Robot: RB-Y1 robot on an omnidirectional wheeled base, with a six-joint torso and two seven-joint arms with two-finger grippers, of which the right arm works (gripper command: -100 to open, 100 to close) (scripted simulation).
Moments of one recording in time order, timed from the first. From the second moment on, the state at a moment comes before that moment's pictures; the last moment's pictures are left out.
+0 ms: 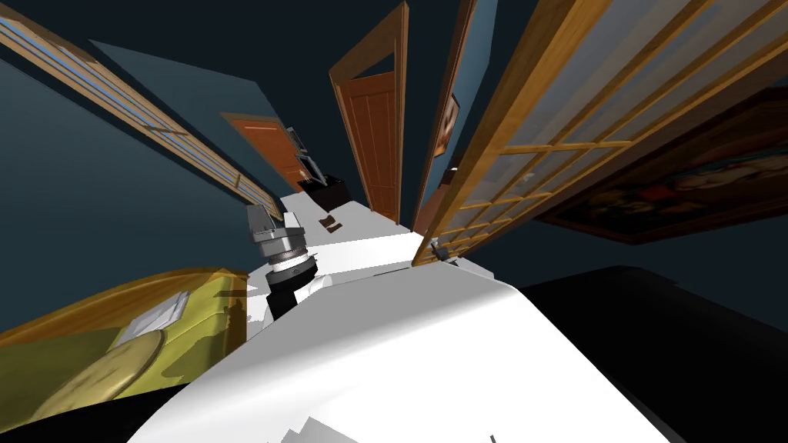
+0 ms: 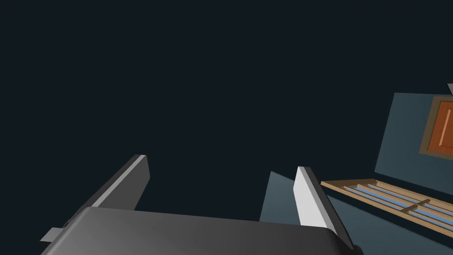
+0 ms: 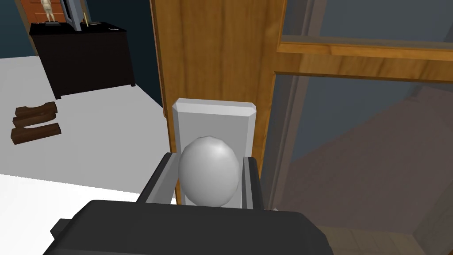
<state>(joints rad) 0.16 -0.53 0.45 -0.67 -0.46 -1.14 -1.80</state>
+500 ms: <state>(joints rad) 0.17 -0.54 0.47 -0.65 -0.46 -1.18 -1.82</state>
